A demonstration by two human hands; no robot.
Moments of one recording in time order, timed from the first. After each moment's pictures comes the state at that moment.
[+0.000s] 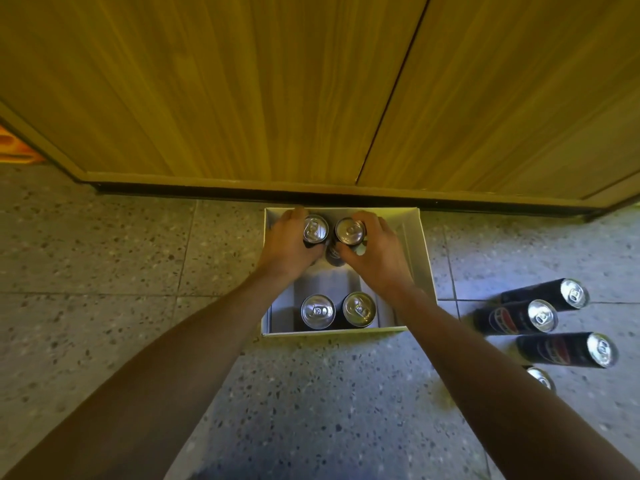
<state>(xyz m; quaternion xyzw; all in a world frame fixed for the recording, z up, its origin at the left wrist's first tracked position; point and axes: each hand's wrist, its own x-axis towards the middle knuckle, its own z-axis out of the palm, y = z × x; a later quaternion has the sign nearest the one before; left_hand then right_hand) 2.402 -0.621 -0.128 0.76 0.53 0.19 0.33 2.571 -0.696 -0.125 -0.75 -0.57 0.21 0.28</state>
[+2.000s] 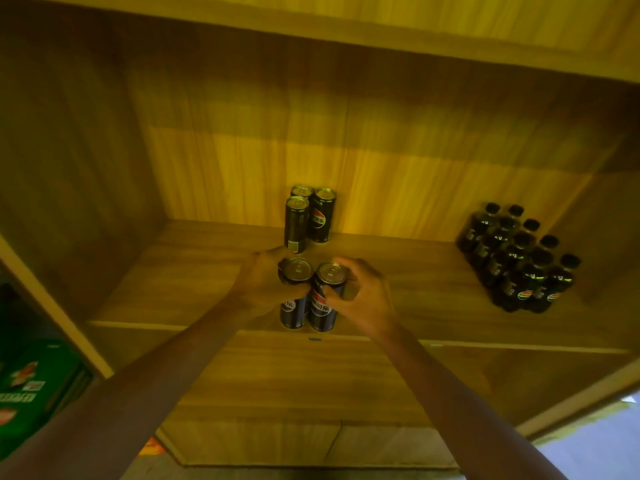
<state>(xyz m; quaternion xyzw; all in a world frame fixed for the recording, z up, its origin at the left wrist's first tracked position) 2.370 -0.422 0.892 0.78 0.42 0.31 0.35 2.573 -0.487 0.851 -0.62 -0.64 0.10 0.44</state>
